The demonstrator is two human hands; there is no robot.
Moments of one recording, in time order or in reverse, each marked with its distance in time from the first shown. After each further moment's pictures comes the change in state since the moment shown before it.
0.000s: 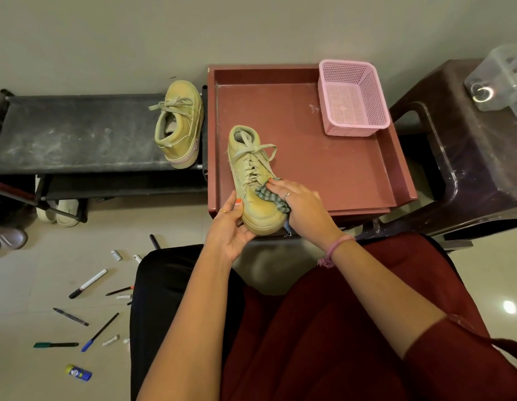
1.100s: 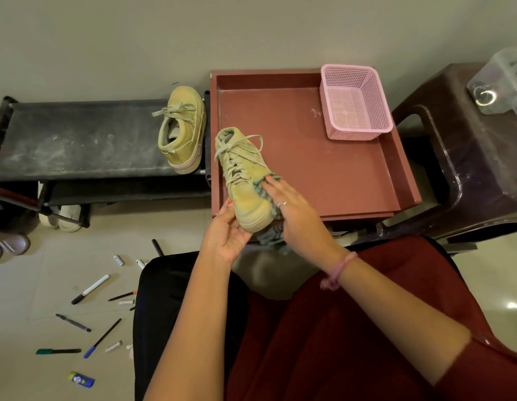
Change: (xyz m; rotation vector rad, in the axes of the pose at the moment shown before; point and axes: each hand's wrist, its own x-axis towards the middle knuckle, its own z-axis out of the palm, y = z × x) left_hand 0.004 0.011 -0.008 -0.196 -0.070 -0.004; right_hand -0.007 -0.022 0.005 0.171 0.084 -0.106
